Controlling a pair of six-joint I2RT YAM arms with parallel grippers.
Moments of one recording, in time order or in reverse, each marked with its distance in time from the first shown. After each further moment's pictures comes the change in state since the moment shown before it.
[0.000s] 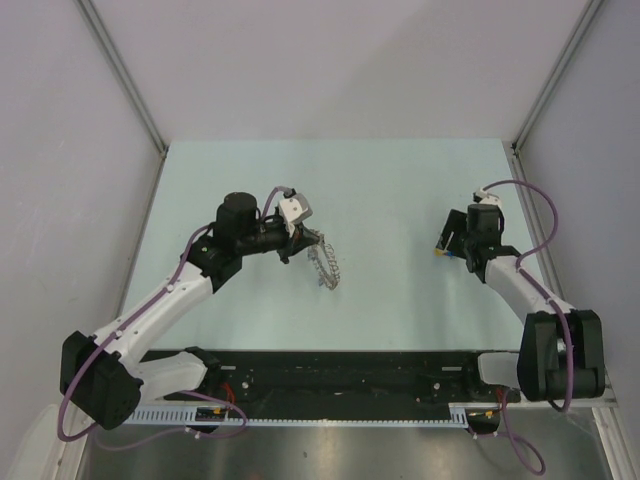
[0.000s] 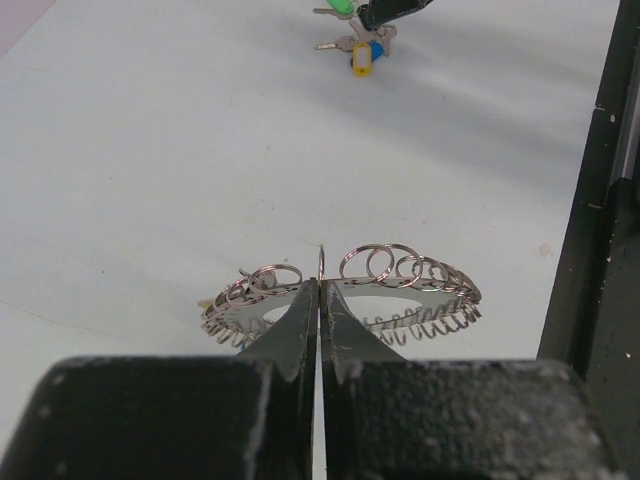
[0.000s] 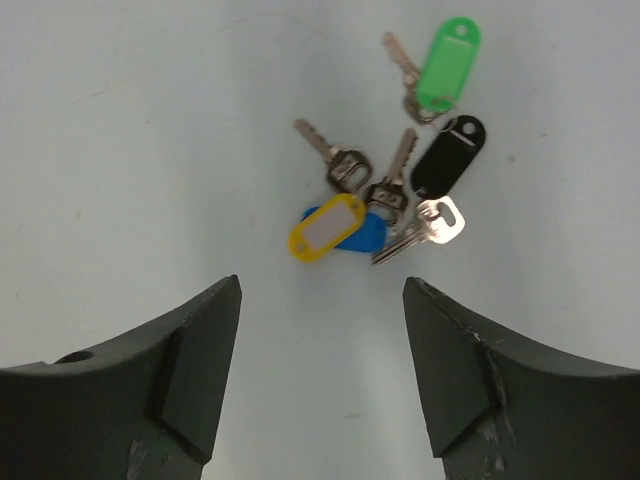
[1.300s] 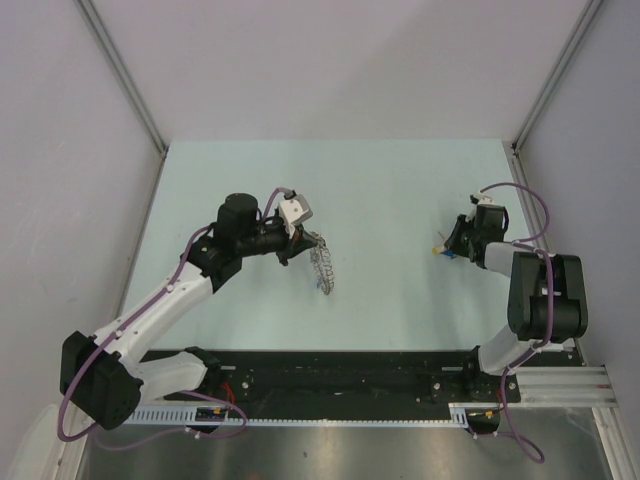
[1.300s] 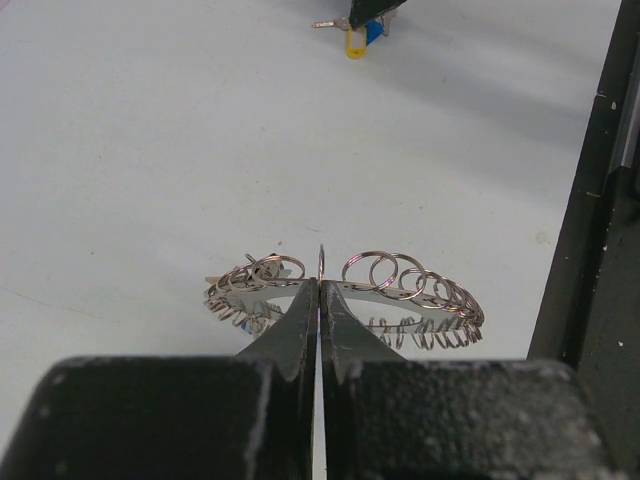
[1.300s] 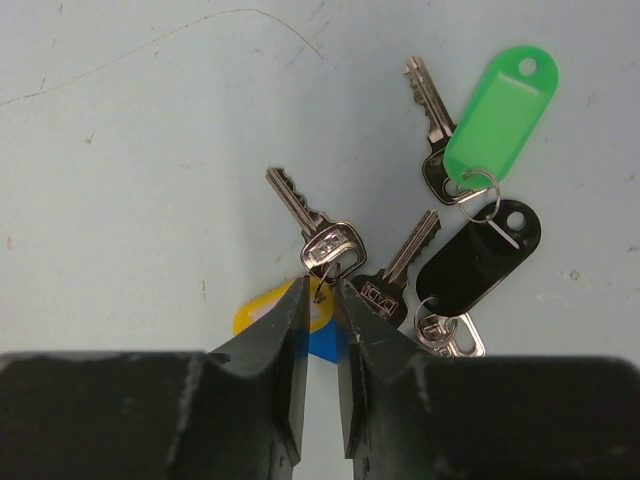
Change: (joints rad) left arm 0.001 0.000 0.000 -0.042 -0.011 0.001; right arm -0.175 0.360 0.012 0.285 -0.278 -0.116
